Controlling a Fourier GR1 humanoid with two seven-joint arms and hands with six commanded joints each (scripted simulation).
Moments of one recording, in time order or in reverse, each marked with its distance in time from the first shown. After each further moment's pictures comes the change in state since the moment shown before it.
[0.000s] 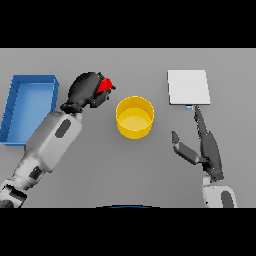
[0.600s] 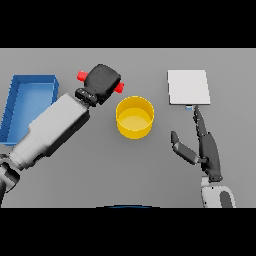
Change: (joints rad) left arm -0.241 0.089 -0.314 0.096 -0.284 -0.205 -0.025; right arm 0.006 0.022 -0.006 0.005 -0.023 -0.004 -0.013
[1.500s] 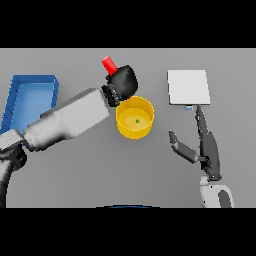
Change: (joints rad) left arm -0.281 -0.038 -0.412 0.160 -0.248 -0.144 -0.168; right arm -0.013 0.014 -0.010 0.009 0.016 -0.036 0.014
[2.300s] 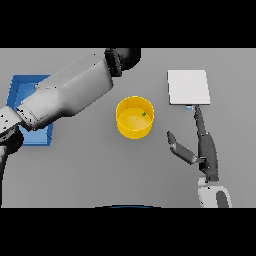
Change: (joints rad) left arm -0.270 0.040 -0.101 0.125 -0.014 0.040 -0.124; right arm 0.008 0.005 0.018 0.003 0.045 -0.026 -0.038
